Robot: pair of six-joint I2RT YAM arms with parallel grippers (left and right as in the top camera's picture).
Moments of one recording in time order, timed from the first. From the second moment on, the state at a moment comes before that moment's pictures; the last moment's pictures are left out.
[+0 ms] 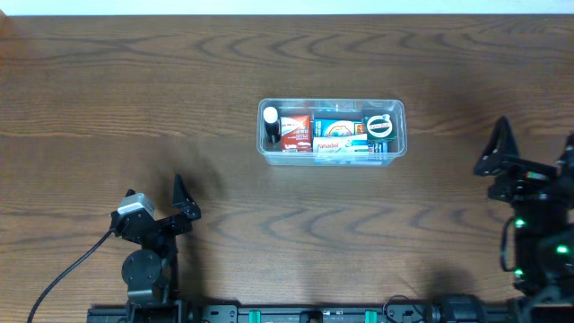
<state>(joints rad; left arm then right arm) 0.06 0.01 0.03 -0.11 -0.13 -0.26 0.03 0.57 0.96 -0.45 0.20 0.19</state>
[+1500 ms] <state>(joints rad) 0.06 0.01 0.03 -0.11 -0.13 -0.25 0.03 0.01 0.06 0.29 0.11 0.18</state>
